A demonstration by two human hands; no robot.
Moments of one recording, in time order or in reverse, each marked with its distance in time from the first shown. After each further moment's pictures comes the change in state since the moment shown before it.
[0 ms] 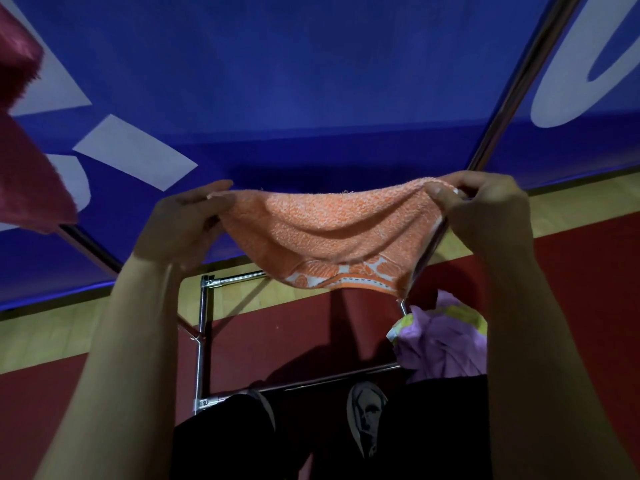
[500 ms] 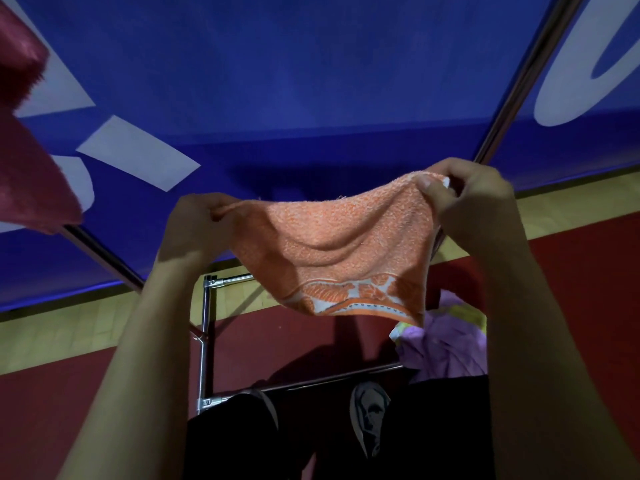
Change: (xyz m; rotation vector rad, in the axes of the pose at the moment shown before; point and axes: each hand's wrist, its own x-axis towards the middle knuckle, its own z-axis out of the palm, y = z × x) left_hand -0.017 -0.002 0.015 0.874 0.101 0.328; right_hand 0.001 -0.014 0.007 -0.044 -0.061 -0.151
